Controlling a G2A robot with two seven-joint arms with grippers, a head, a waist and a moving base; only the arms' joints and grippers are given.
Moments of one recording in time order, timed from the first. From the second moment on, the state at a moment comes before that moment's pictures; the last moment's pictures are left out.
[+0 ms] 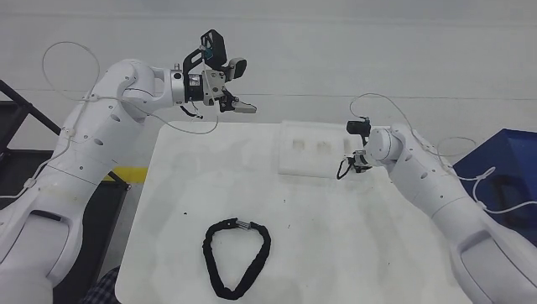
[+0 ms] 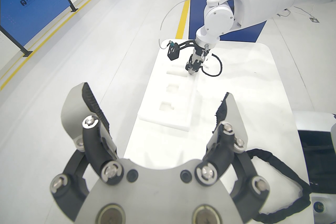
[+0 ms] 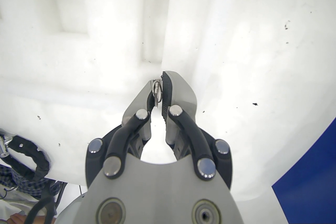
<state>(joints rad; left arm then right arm) 0.41 -0.89 -0.72 -1.17 0.58 -1.01 -0.29 -0.54 -1.26 0.61 -0.74 -0.52 0.20 1.02</state>
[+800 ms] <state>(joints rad) 0.41 -0.89 -0.72 -1.17 0.58 -1.01 -0.29 -0.57 -1.21 0.72 -1.02 -0.67 0.26 1.15</state>
